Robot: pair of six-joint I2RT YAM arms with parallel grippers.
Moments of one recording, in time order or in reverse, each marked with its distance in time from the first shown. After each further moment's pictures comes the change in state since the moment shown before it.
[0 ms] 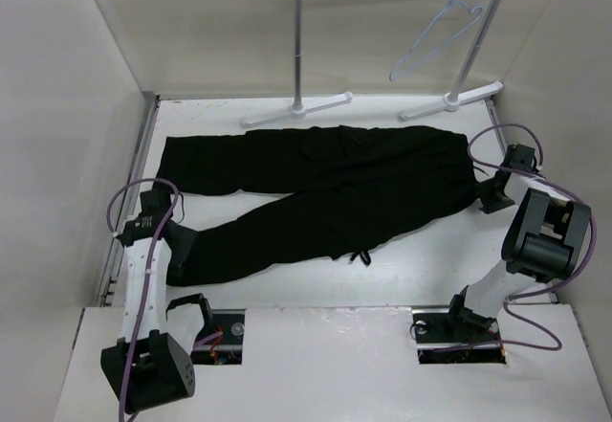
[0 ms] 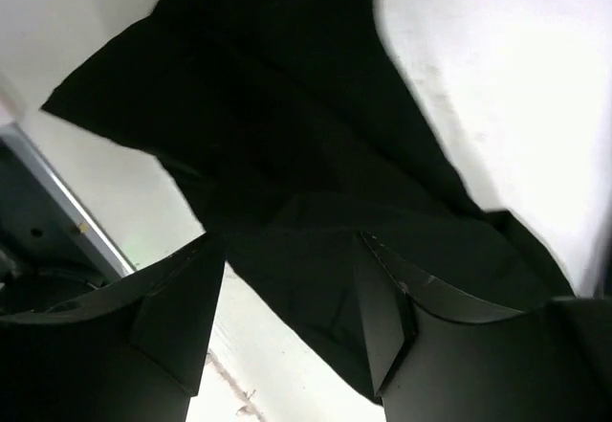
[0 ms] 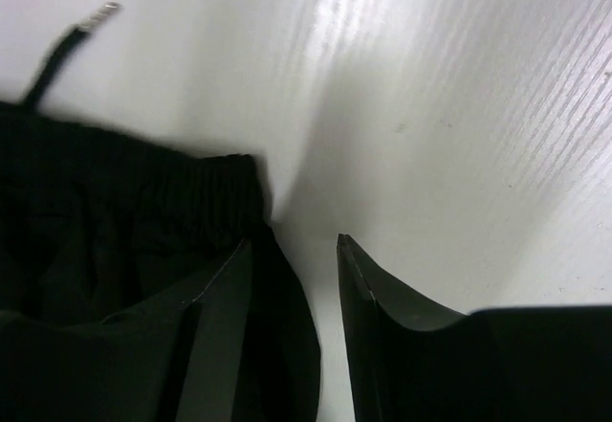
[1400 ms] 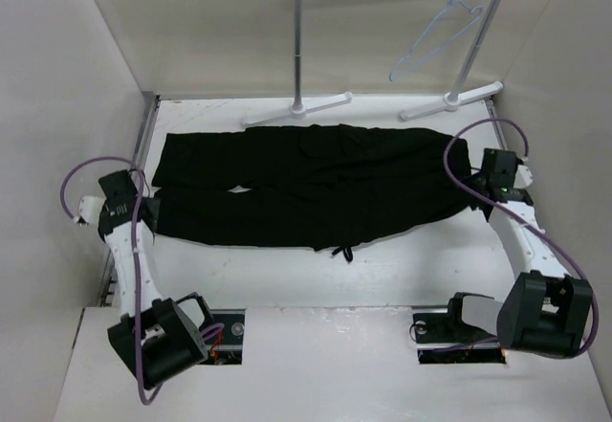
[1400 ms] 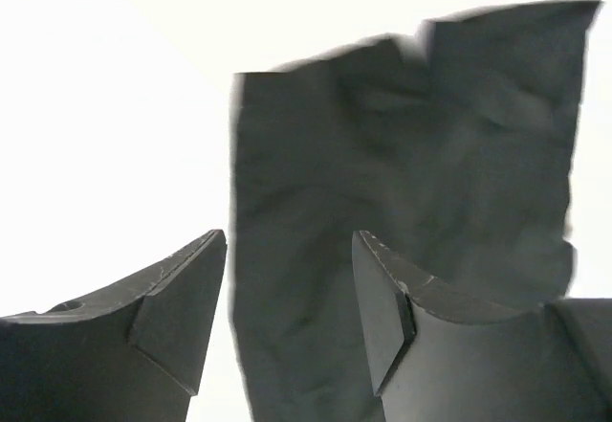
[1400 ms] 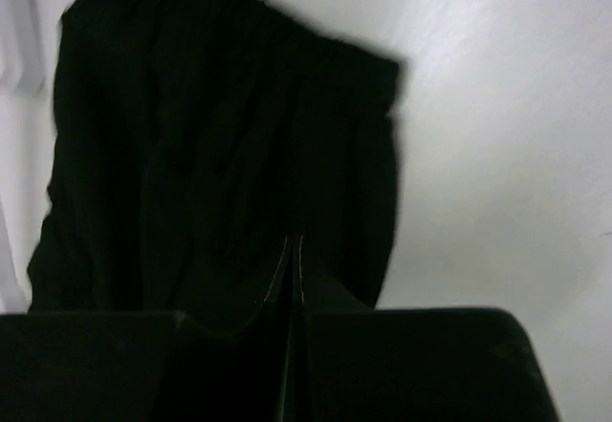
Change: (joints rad) left arm 0.212 0.175 0.164 0.330 -0.010 0.021; right arm 0.187 -0.446 -0.160 -0.043 0.037 0.095
